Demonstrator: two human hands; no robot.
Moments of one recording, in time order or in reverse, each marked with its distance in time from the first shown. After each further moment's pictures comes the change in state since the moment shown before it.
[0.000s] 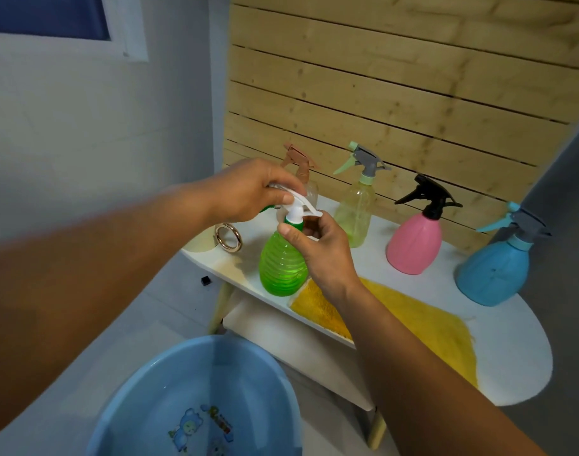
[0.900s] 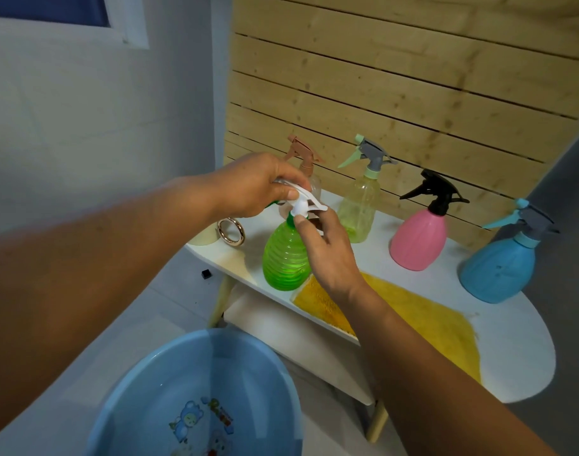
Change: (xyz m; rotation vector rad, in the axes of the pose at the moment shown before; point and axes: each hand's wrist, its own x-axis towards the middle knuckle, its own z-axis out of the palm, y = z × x) left_hand -0.003 0.004 0.000 0.003 -0.015 -0.017; right_hand -0.009 -0.006 0.003 -0.159 -0.004 -0.013
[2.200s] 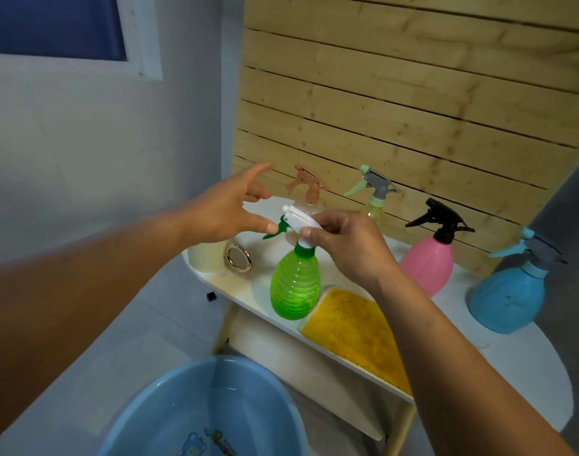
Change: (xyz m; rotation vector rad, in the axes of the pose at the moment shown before) left_hand -0.011 -0.045 -0.020 -0.223 0.064 -0.169; right_hand 0.041 -0.047 -0.032 -0.381 -0.119 -0.076
